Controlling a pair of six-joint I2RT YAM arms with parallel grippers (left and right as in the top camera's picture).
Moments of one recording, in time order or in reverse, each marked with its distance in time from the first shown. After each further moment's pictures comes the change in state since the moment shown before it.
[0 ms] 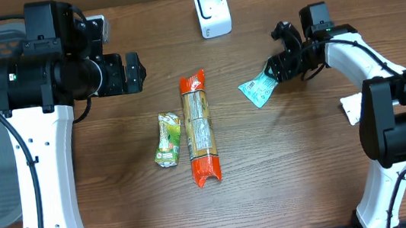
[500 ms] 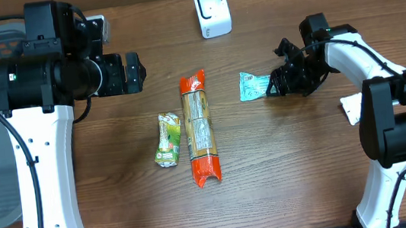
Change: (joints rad) left arm 0.000 0.000 0.000 0.000 0.000 0.000; right arm -0.002 0.000 0.000 -0.234 -0.084 0.179
